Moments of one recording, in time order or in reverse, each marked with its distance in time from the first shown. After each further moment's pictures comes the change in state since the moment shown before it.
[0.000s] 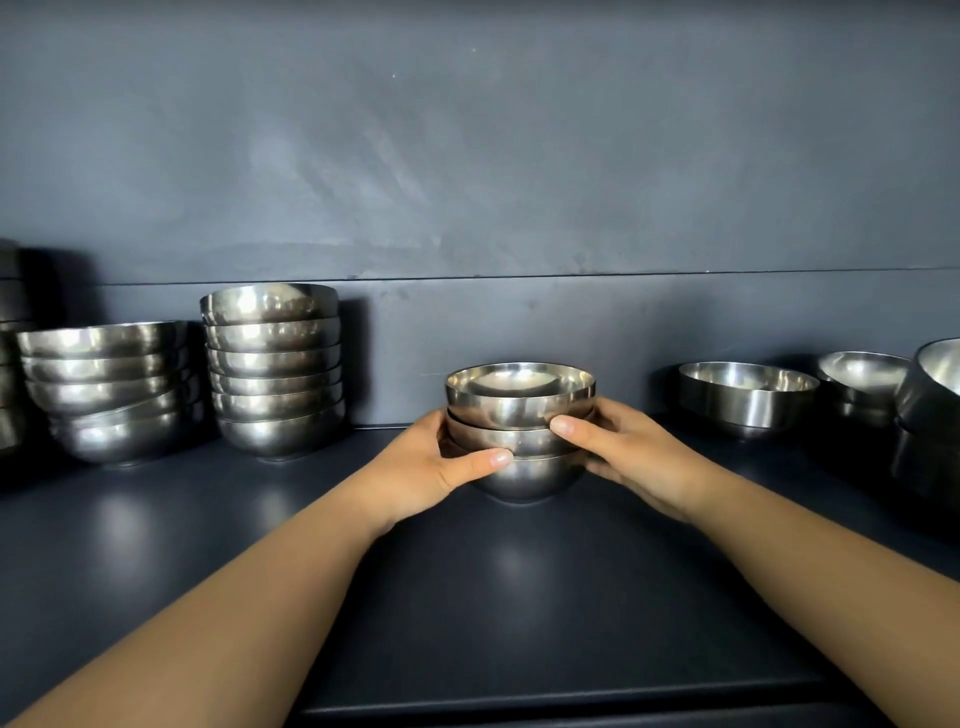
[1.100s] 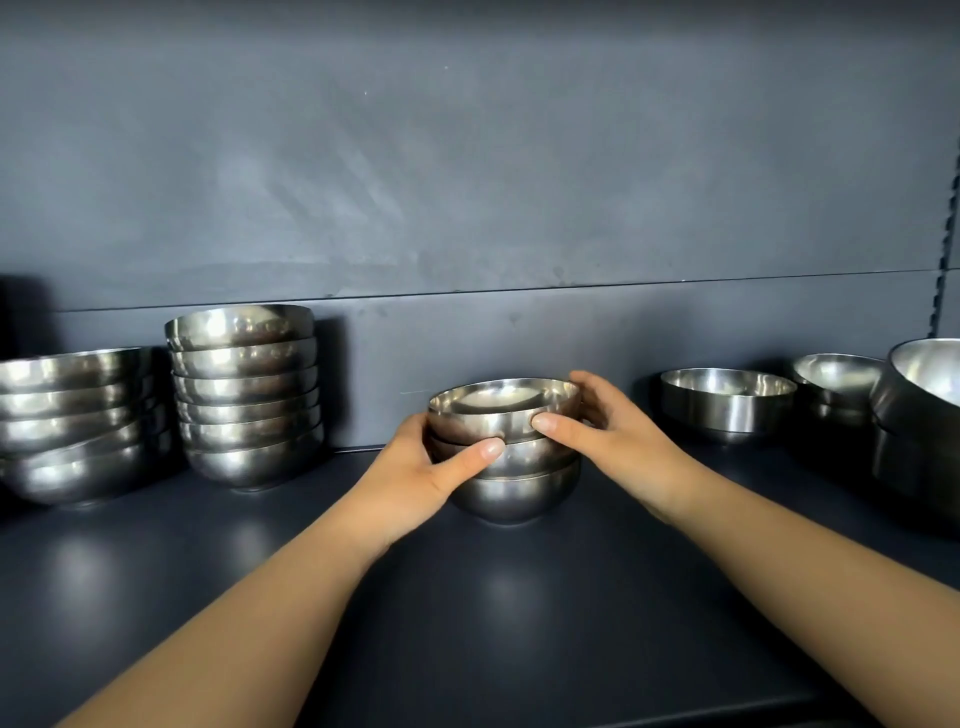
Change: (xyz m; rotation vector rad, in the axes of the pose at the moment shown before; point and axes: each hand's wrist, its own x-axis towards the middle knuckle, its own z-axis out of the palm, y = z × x) left_hand 0.007 0.003 0.003 -0.002 0.144 0.034; right_hand 0.012 -0.004 0.001 -0.119 0.189 -0.124
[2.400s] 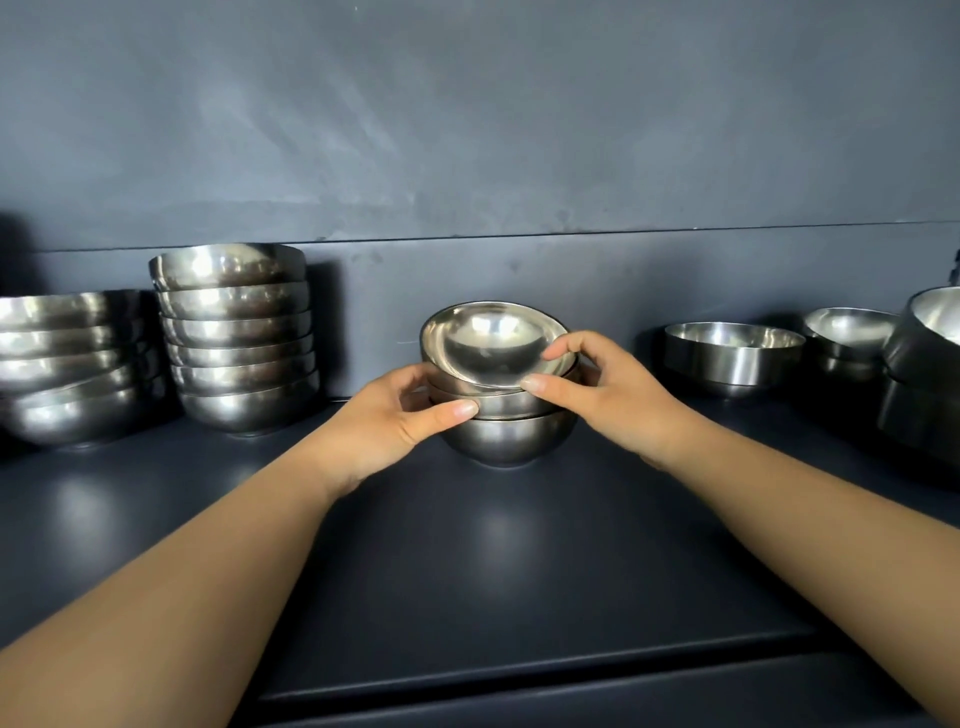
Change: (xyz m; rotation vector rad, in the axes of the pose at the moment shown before) left_hand -0.001 -0.002 -0.017 -0.044 -0.184 -0.022; right_hand 0.001 0.006 0.002 -0.103 -0.010 -0.078
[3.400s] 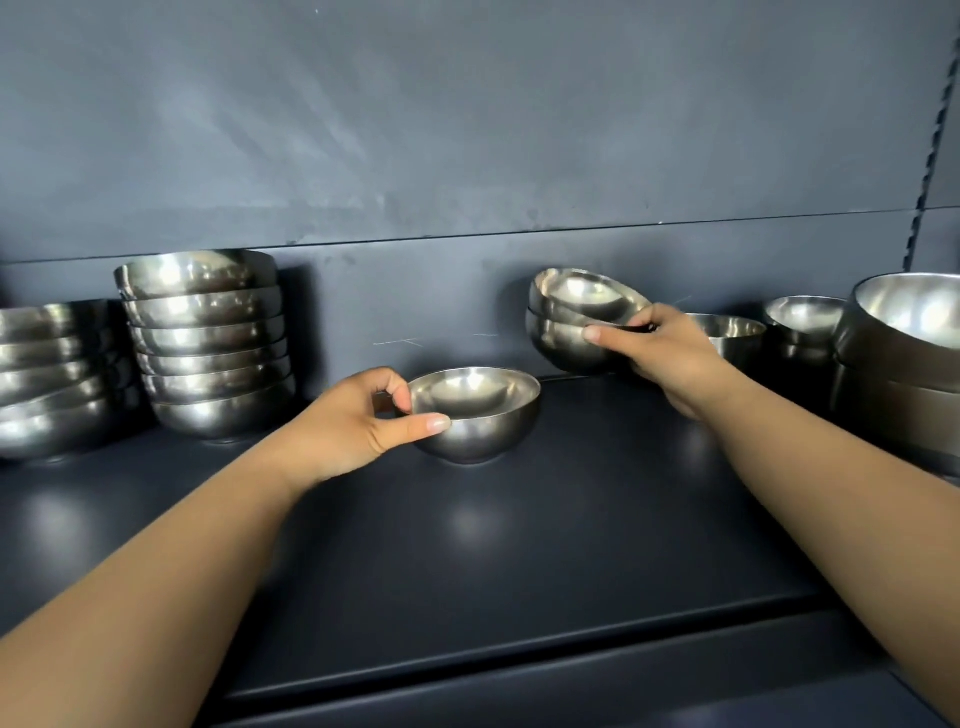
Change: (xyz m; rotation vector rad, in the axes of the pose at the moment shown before) left_hand -0.002 0.003 -0.008 0.291 0.056 0.019; right_hand 0.023 0.028 -0.069 0.047 0.368 0.196
